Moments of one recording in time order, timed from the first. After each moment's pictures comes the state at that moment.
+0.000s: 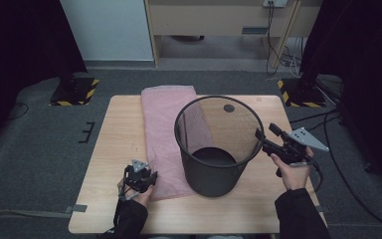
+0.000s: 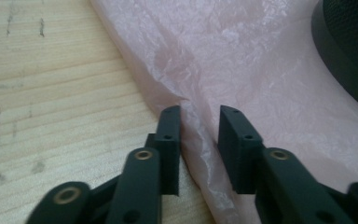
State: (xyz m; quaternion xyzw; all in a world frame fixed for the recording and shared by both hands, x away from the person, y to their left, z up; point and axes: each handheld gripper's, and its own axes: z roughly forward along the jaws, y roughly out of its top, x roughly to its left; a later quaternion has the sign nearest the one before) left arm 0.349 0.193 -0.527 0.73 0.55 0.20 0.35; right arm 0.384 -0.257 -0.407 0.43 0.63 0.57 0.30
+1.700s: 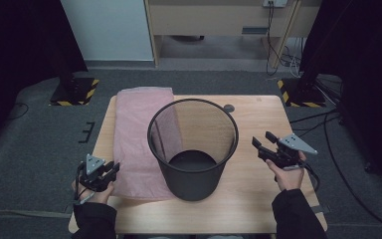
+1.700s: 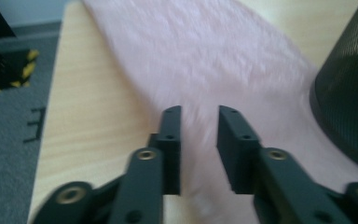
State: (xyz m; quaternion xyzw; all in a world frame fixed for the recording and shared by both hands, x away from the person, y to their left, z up) left arm 0.318 0.289 -0.457 0.70 0.53 0.28 0.37; right arm 0.391 -0.256 -0.442 0.44 0.66 0.54 0.30
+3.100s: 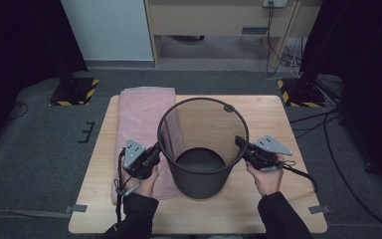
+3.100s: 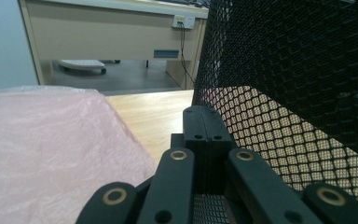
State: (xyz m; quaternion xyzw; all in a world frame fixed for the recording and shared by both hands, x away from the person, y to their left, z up) left arm 0.333 0.154 -0.401 0.64 0.45 0.28 0.56; right arm 0.372 -0.187 -0.422 0.41 0.69 0.53 0.28
